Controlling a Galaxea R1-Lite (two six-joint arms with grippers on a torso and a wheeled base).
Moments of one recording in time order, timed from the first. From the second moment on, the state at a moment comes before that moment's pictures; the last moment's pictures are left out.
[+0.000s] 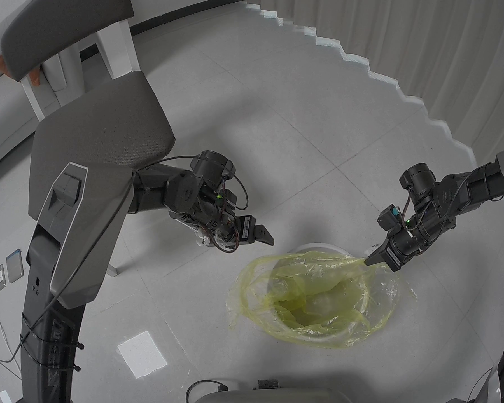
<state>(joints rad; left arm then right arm) -0.47 2.42 -2.00 0.52 -0.32 -0.31 0.17 2.10 -1.33 0.35 0.39 -0.62</state>
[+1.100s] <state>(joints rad) -0.51 2.40 -1.84 0.43 -0.30 -0.20 0.17 2.09 -1.31 0.35 0.39 -0.62</state>
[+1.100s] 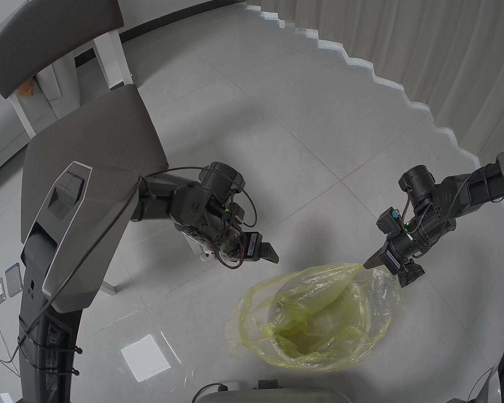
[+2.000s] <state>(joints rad) -0.55 2.45 -1.72 0.22 -0.35 -0.24 0.17 2.09 -1.29 0.35 0.39 -0.62</state>
